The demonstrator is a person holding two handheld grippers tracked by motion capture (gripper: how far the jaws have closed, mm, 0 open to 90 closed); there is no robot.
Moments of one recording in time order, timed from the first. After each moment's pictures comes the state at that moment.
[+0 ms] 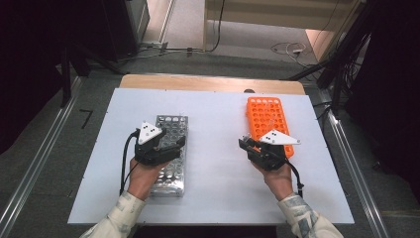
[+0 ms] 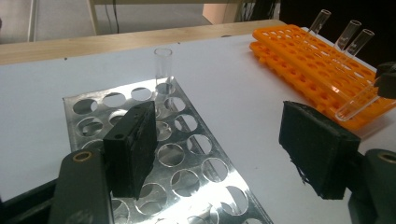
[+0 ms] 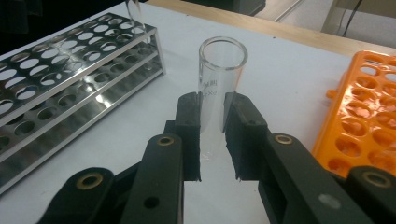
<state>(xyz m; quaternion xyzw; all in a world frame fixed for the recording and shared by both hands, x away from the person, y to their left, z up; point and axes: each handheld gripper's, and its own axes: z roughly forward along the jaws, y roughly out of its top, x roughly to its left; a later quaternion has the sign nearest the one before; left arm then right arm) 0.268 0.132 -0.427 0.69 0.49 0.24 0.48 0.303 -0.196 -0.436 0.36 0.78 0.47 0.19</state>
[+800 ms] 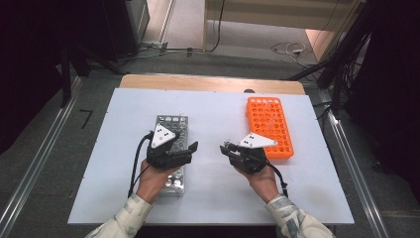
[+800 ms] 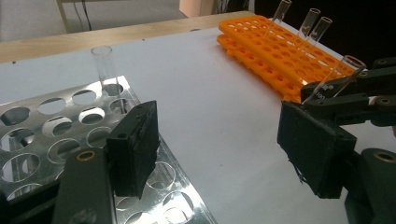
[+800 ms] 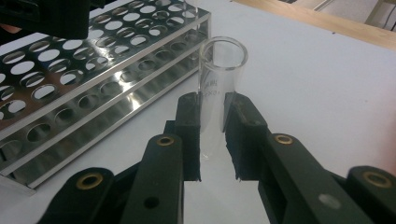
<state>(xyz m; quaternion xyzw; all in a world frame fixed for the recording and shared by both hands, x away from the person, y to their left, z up) 0.265 0.106 -0.429 0.71 0.46 0.22 0.49 0.298 -0.152 -0.446 0.32 0.81 0.46 0.16</state>
